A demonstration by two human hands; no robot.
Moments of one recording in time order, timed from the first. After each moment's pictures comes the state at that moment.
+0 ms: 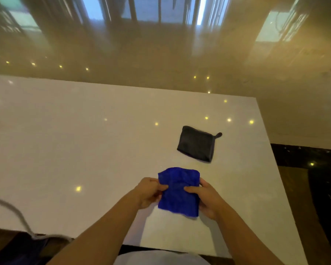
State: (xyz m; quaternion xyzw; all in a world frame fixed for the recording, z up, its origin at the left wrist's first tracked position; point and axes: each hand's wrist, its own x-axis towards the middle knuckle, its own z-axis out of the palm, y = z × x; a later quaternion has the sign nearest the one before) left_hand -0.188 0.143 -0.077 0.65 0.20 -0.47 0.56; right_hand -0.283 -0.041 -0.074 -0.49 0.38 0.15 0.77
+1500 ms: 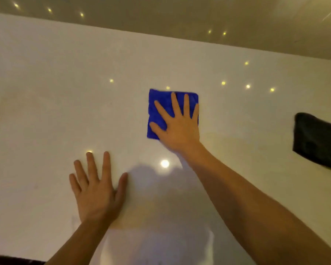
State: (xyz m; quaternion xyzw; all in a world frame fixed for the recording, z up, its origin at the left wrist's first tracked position) left_hand -0.041 0.513 -0.174 0.99 0.01 -0.13 0.05; right_hand 0.056 0.257 -0.173 -0.99 0.05 0.06 0.10
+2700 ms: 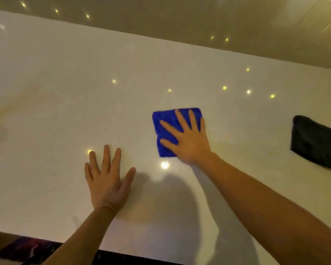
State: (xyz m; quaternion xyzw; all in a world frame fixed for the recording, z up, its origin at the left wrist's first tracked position) left_hand -0.043 0.524 -0.162 0.98 -0.02 -0.12 0.15; right_hand 0.013 0.251 -0.180 -0.99 -0.01 0.07 0.12
